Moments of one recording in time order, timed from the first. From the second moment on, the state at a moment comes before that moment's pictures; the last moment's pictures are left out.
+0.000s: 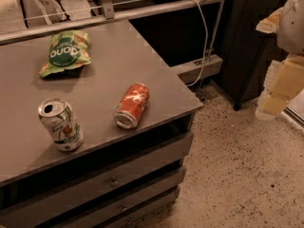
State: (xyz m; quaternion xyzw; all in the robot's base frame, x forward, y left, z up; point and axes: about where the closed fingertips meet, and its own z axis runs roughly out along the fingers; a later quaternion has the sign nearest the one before) arm 0.437 -0.208 1.004 -0.60 0.77 -0.07 0.20
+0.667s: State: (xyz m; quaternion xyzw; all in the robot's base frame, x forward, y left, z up) arm 0.451 -0.197 1.005 -0.62 0.76 -0.06 0.20
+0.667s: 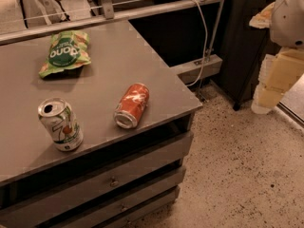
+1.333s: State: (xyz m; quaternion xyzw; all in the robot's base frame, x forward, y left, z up) arm 0.505 -0.104 0.960 -0.76 0.62 0.01 0.18
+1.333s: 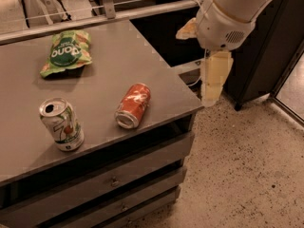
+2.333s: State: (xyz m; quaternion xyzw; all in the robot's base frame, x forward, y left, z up) arm 0.499 -0.062 0.925 -0.81 0.55 0.05 0.18
